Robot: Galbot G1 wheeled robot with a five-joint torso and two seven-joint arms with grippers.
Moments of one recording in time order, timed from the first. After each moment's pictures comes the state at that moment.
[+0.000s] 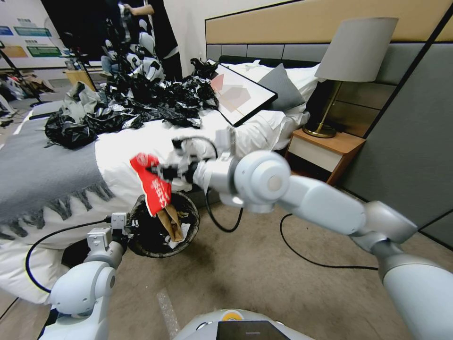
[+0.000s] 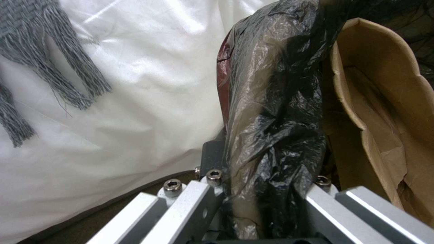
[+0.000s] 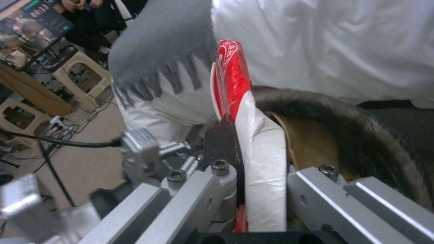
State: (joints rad) left arm 1.49 -1.32 -0.91 -2.35 -0.23 0.74 0.06; right arm -0.03 1.11 -0.60 2.07 1.86 -0.43 0.65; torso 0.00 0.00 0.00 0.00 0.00
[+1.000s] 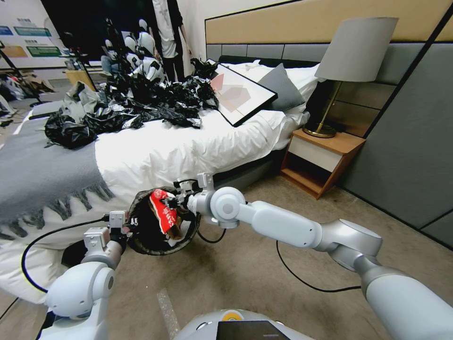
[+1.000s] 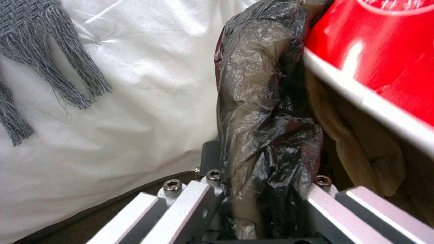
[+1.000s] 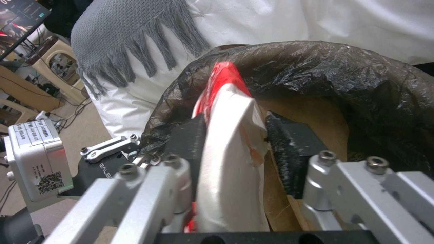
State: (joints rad) left arm 1.49 -1.33 -0.91 -2.35 -0.22 0.74 0.07; right arm -0.10 1.25 -0.69 1.85 1.73 -0.41 0.56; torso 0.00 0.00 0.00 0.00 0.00
